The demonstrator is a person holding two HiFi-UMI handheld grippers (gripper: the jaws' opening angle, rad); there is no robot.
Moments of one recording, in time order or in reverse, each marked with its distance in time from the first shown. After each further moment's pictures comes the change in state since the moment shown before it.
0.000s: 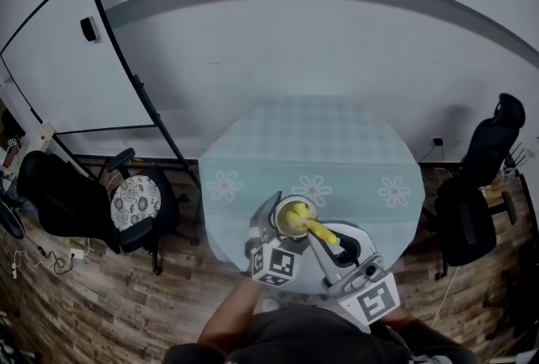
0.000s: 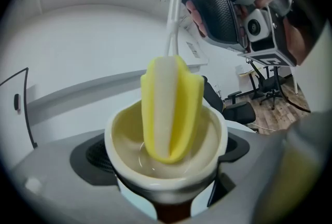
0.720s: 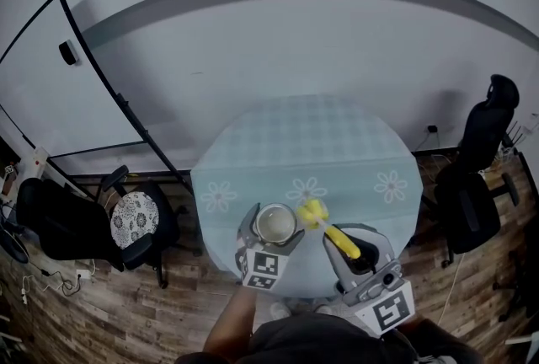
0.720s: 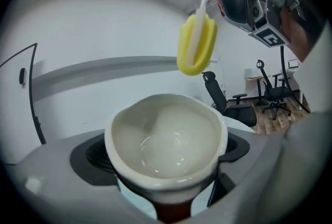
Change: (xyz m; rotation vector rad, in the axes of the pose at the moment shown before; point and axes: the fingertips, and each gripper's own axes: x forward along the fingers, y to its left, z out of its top) left arm 0.016 0.021 -0.052 -0.153 0.111 0.014; right arm -0.018 -0.046 0.020 -0.074 -0.036 -0.115
